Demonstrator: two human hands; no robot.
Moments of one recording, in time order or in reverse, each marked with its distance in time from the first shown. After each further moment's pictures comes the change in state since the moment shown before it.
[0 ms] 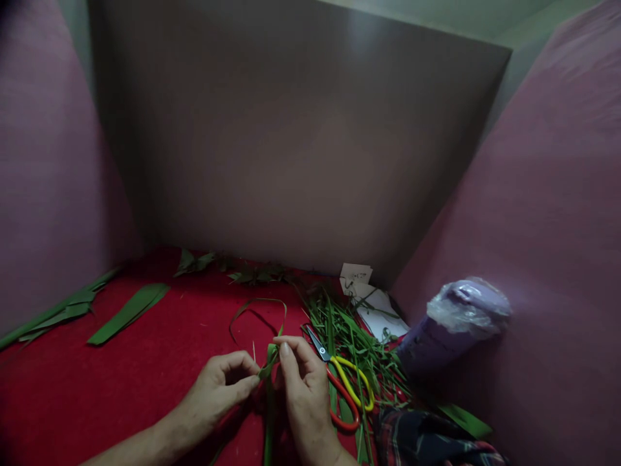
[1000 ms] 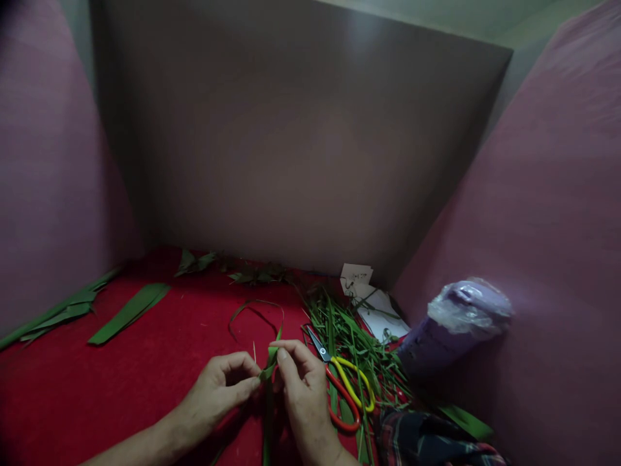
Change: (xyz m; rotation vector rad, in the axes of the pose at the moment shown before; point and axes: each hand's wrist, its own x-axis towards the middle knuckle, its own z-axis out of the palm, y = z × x) left_hand 0.000 0.002 -0.001 -0.061 -0.024 -0.025; right_hand 0.000 -0.007 0.004 0.077 -0.024 0.074
